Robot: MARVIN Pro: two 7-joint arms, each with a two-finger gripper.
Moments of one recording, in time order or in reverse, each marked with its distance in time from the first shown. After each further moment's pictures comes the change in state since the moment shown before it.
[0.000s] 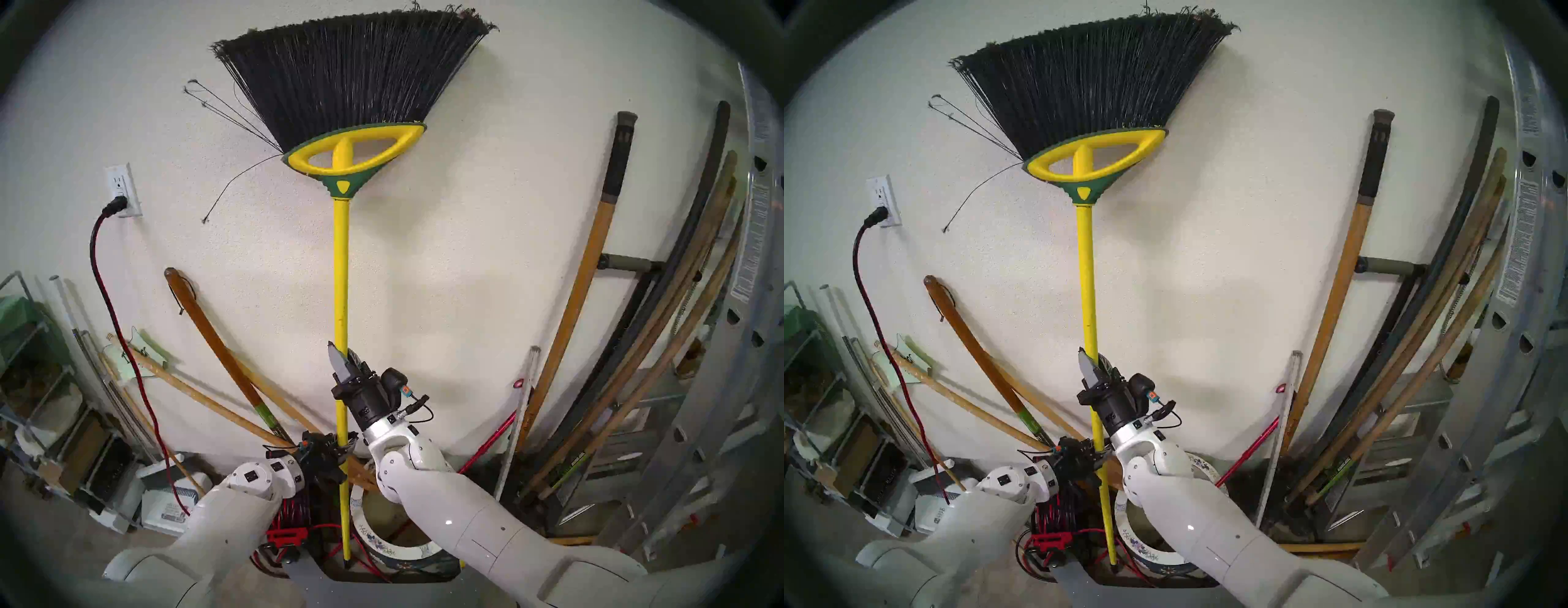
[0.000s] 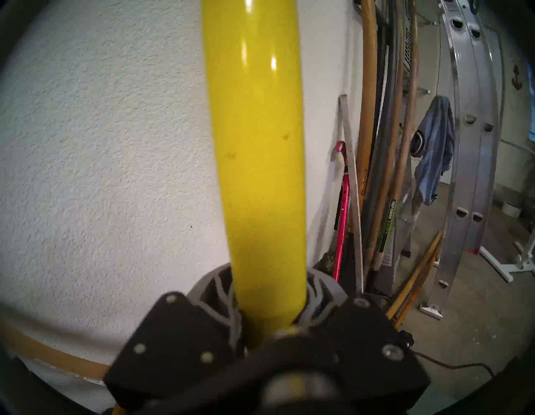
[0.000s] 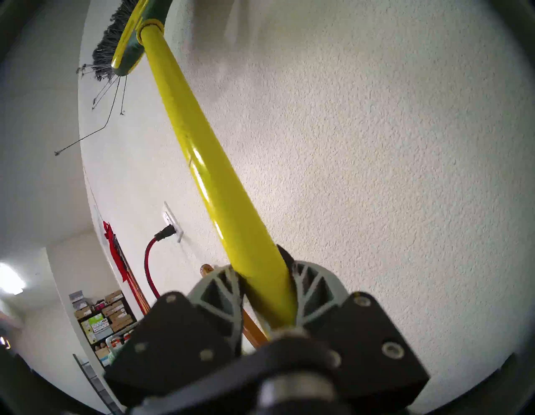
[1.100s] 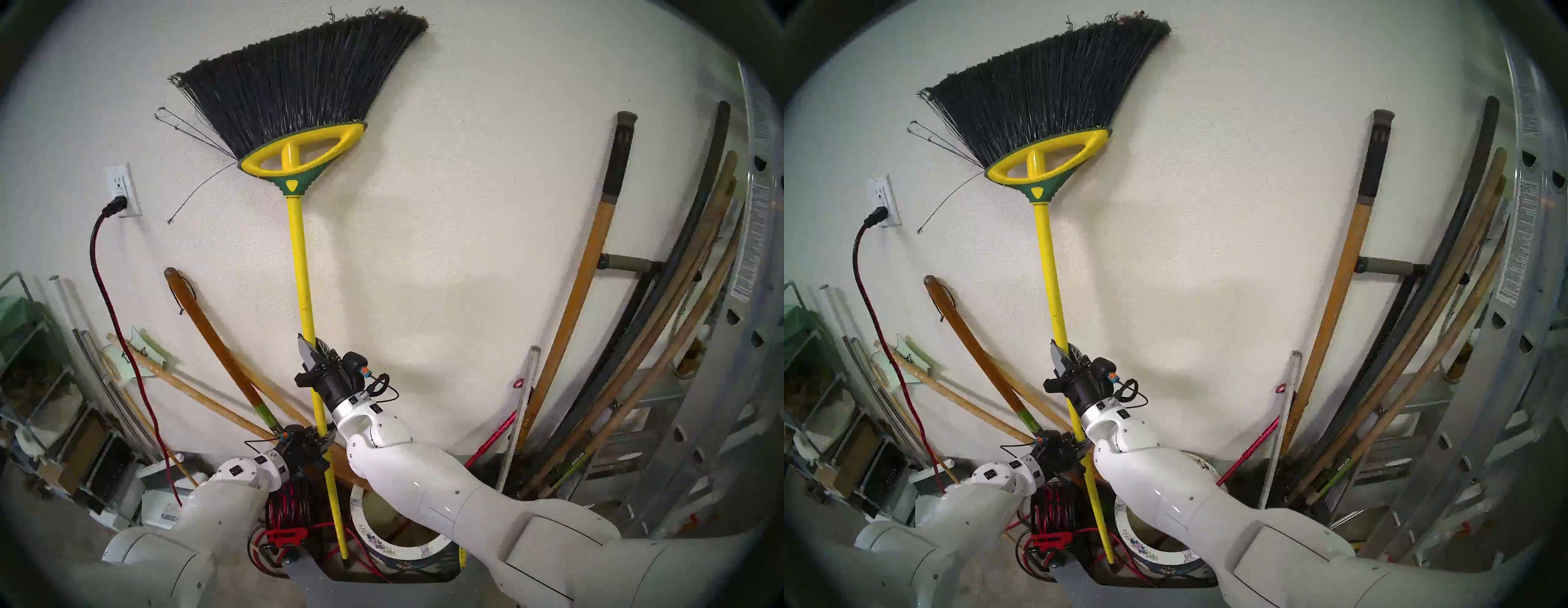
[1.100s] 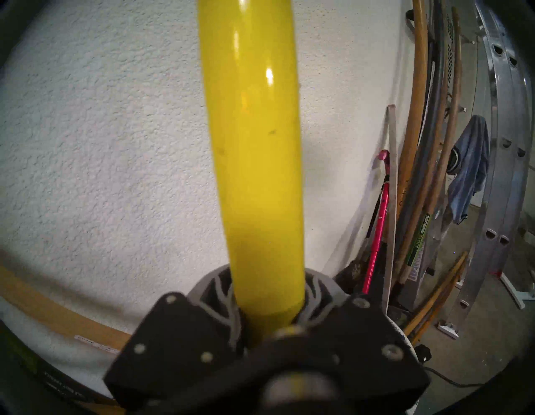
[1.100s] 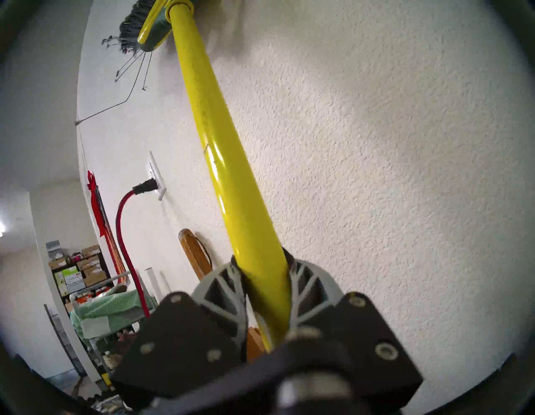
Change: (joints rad) left arm -0.101 0.003 -0.088 0.190 -0.034 -0.021 -0.023; right arm 0.240 -0.167 -0.151 0.343 -0.125 -0.083 -0.162
